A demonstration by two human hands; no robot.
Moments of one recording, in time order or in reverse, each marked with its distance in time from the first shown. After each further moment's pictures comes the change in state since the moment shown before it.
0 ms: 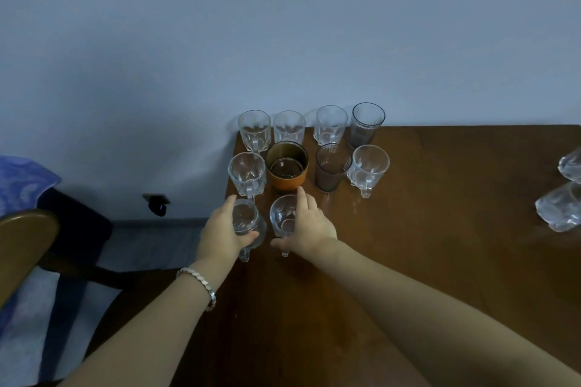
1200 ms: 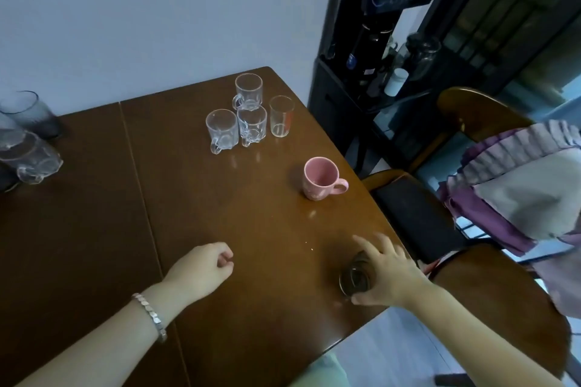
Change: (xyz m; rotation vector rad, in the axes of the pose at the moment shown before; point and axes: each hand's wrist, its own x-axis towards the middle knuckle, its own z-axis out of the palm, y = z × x) left_hand -0.320 0.345 0.317 0.400 -0.622 0.407; right_hand -0.461 0.570 -0.168 -0.096 -0.046 0.524
